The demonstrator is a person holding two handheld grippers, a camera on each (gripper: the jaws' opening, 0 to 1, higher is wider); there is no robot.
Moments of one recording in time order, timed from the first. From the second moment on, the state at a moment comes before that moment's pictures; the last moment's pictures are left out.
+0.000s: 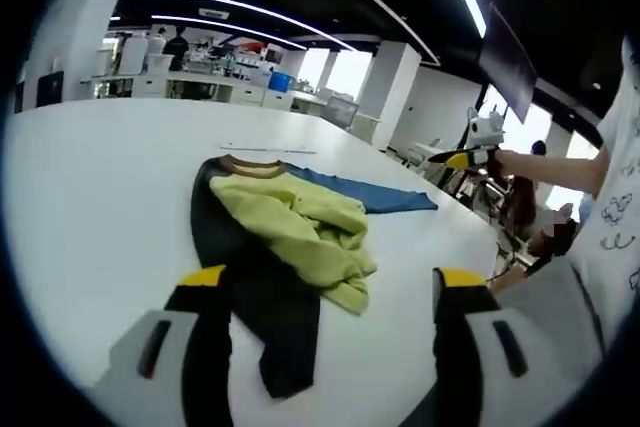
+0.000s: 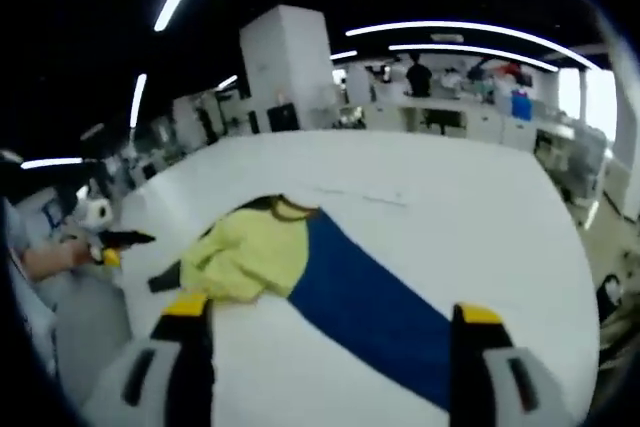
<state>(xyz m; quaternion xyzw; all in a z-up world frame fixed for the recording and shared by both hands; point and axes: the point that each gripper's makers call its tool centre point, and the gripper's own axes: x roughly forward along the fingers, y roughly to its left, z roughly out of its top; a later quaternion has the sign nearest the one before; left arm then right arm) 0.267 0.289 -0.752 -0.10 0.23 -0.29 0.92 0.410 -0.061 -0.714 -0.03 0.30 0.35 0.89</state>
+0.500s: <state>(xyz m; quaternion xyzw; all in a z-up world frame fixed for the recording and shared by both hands) 0.268 0.292 -0.763 -0.09 0.24 -0.29 0.92 0.400 -0.057 -0.709 -0.04 0.29 0.36 0.89</state>
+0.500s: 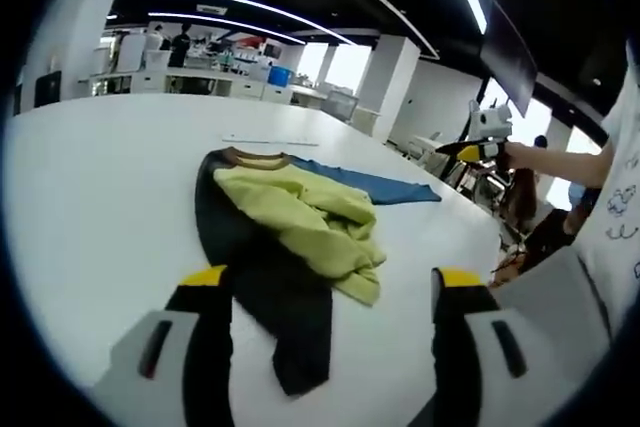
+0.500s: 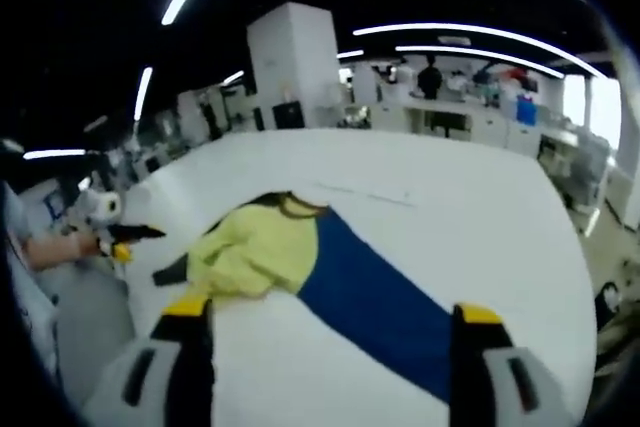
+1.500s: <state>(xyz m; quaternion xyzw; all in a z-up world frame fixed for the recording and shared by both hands) 0.213 0.311 -0.833 0.16 0.37 -0.37 0.84 0.382 -0.053 -0.725 -0.01 0.30 0.36 0.88</state>
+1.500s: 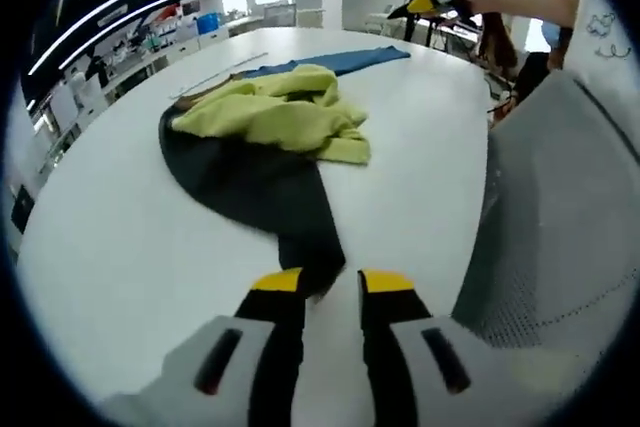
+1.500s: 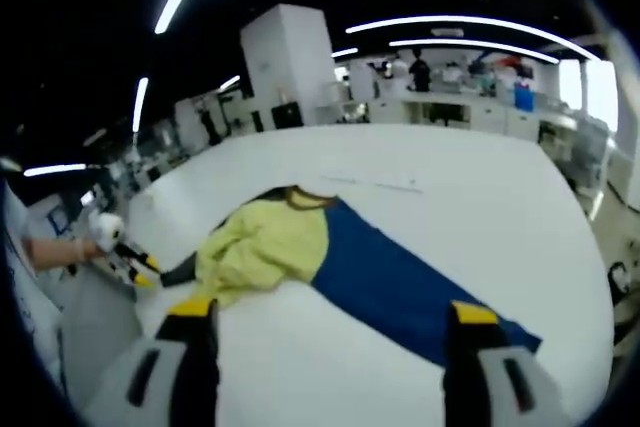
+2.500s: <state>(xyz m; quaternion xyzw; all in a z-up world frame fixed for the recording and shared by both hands) 0.221 0.315 -0.843 0.19 0.40 -0.35 0.83 0.370 -0.048 -0.733 0.02 0.30 0.35 0.88</state>
